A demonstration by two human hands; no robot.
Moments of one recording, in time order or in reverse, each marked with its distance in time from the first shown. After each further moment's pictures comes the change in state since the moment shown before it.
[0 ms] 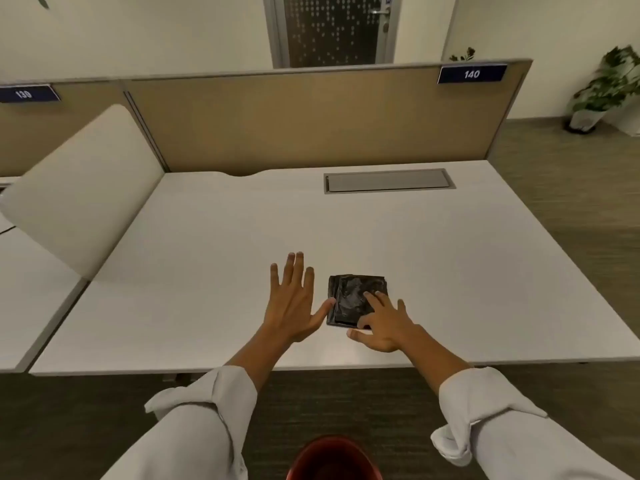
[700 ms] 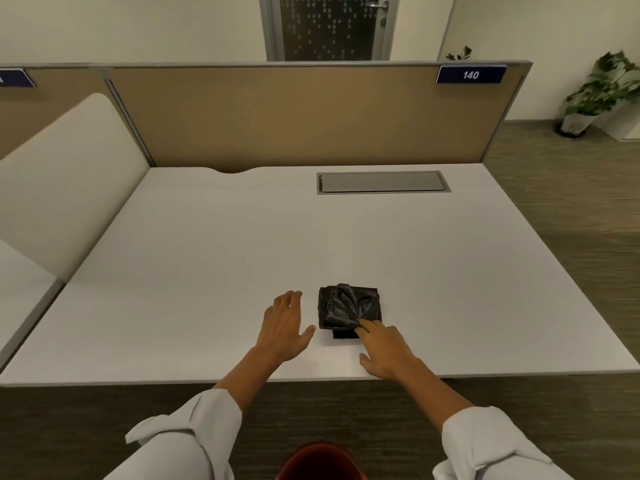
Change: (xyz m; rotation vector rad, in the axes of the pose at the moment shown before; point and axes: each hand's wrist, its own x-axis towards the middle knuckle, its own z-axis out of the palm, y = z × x) left_hand 0.002 -0.004 0.046 -0.291 -0.174 -0.089; right_hand 0.003 0.017 0.039 -0.082 0.164 -0.069
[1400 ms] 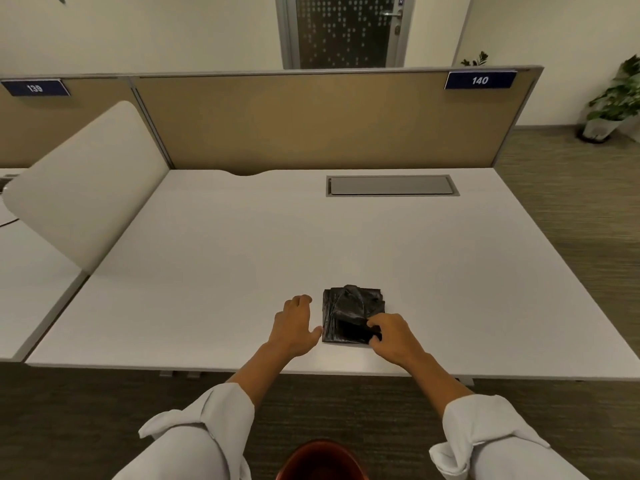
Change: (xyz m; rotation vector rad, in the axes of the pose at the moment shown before) left_hand -0.014 0.027 -0.005 -0.108 -0.039 -0.092; right_hand -0.011 0.017 -0.015 0.537 0.266 0.058
